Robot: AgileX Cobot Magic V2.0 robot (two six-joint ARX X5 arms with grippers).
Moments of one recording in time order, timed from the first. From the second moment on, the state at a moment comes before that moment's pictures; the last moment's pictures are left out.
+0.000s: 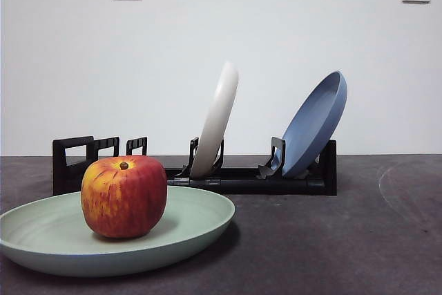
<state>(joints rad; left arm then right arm) 0.01 0.24 0.02 -0.15 0.14 0.02 0.10 0.71 0.66 -0.21 -0.10 -0.15</state>
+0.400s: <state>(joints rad) 0.01 0.25 0.02 -0.14 0.14 0.02 -0.11 0.22 0.06 -0.06 -0.08 -0.17</state>
